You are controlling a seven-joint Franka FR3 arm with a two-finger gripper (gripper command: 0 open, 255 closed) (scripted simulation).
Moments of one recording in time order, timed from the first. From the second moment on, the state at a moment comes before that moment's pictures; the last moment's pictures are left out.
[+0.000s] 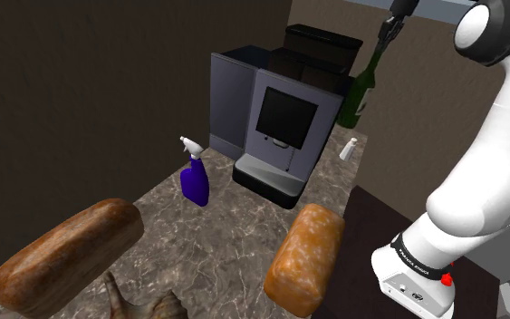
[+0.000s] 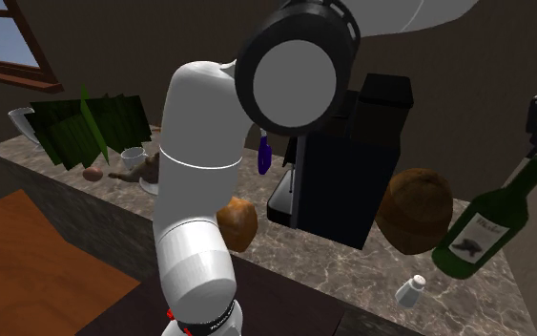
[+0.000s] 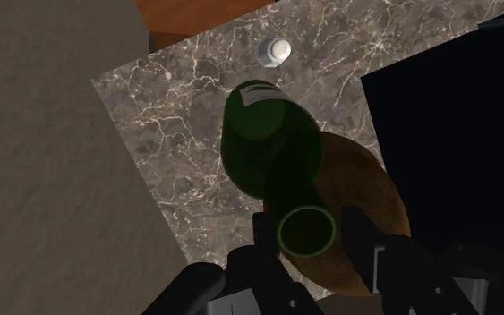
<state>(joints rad) -0.39 0.28 -0.48 -1.22 0.20 1.48 -0.79</state>
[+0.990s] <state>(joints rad) -0.36 0.23 -0.47 -1.50 0.17 1.71 -0.80</state>
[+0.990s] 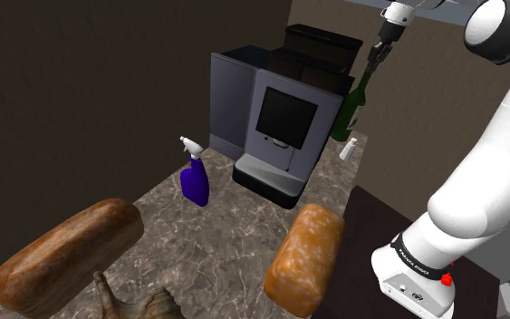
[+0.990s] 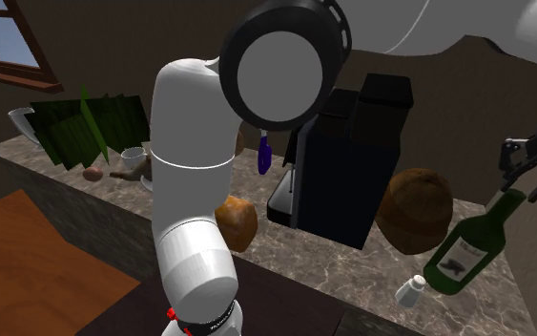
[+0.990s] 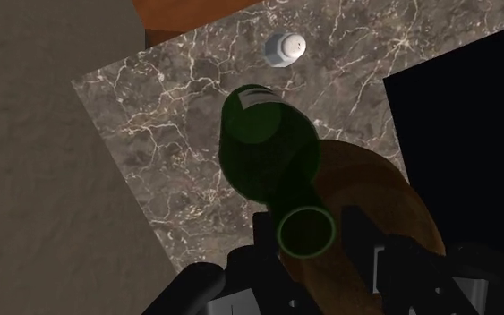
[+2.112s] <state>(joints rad) -0.35 0.22 -0.47 -1.69 0.18 1.91 -0.82</state>
